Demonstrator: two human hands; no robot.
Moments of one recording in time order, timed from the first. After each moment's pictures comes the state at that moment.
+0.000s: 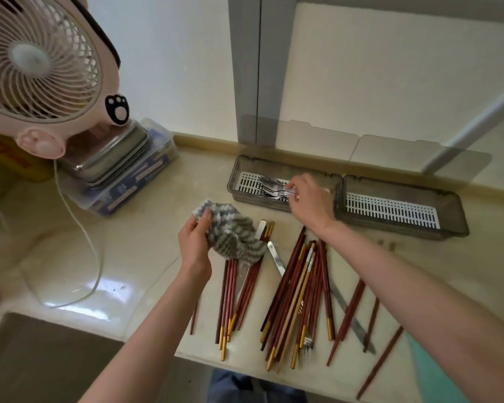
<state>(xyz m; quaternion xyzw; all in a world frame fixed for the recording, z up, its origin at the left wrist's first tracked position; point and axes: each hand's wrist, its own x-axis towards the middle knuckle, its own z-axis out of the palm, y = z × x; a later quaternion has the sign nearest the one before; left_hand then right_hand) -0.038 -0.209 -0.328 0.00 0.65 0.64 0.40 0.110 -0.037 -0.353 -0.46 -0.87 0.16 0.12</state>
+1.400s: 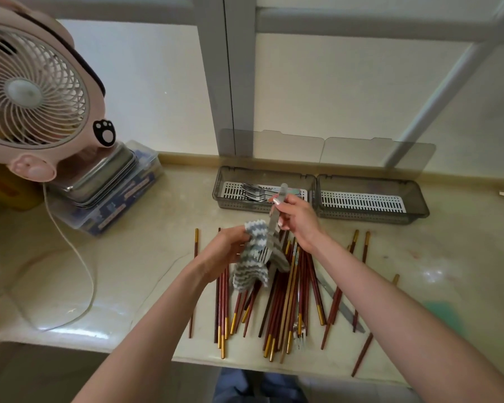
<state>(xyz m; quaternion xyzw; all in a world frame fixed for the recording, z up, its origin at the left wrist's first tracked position) -0.010 -0.207 -0.313 0.29 0.57 0.40 0.66 0.140 -0.092 -0.318 -0.43 -0.44 0.73 0.30</state>
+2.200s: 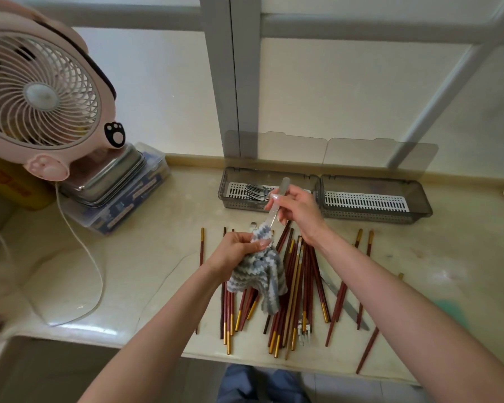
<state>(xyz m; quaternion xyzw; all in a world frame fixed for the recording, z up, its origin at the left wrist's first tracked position) 0.003 -0.214 -0.314 0.29 0.59 0.41 0.63 0.135 -0.100 -0.297 -0.39 -0.54 0.68 0.31</state>
